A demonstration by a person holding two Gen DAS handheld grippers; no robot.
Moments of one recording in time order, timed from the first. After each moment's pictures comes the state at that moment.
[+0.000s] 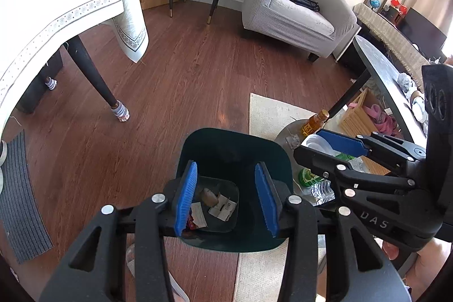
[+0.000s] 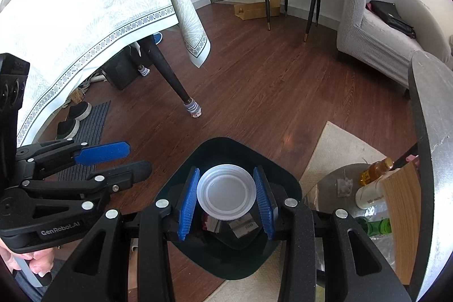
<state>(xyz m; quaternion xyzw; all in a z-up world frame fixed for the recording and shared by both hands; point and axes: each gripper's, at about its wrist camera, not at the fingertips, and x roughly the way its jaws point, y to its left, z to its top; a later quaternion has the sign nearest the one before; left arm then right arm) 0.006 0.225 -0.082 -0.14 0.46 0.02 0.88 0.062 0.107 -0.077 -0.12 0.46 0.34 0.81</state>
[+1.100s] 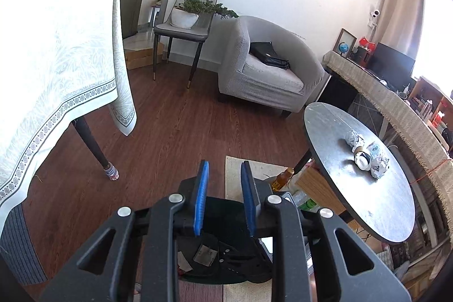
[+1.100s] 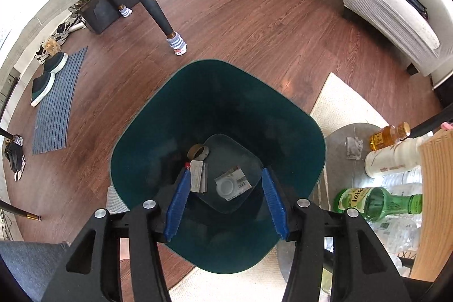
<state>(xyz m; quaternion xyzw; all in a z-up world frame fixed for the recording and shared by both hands) -0.021 0.217 0.025 -0.15 0.31 -0.01 0.94 0.055 0.128 -0.172 -0.20 0.54 0.30 0.76</state>
